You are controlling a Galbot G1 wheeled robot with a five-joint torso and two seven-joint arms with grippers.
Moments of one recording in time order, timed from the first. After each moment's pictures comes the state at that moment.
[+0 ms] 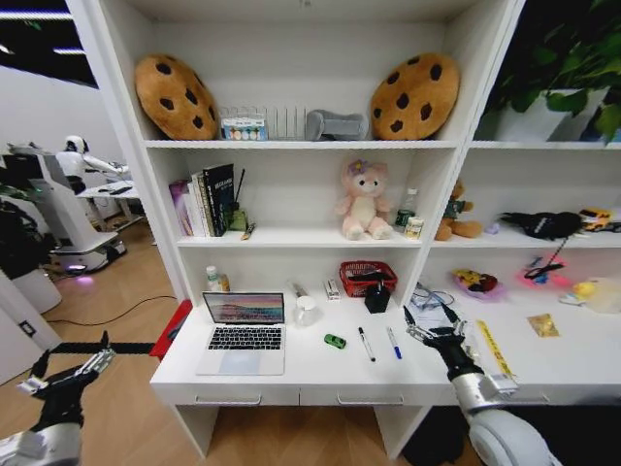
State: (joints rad) left arm 1.80 -1.31 -1.06 -2.19 -0.49 -0.11 -0.22; right arm -1.66 0.94 0.70 2.09 0.51 0.20 0.14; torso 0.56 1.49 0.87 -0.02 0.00
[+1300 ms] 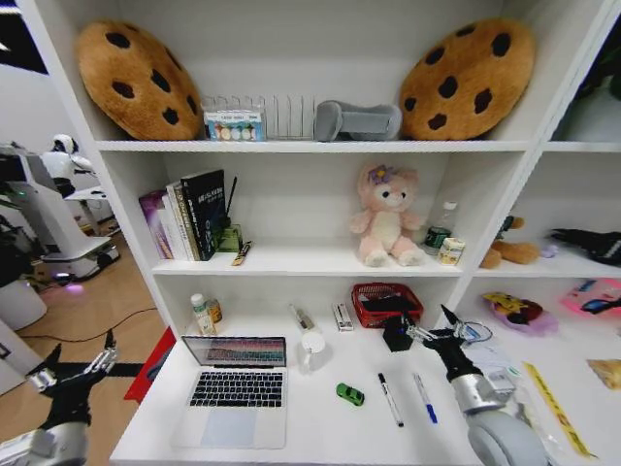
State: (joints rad) left arm 1.80 -1.30 -1.02 -2.20 -0.43 -0.10 -0.22; right arm -1.66 0.95 0.69 2.07 0.48 0.20 0.17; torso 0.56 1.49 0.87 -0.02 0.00
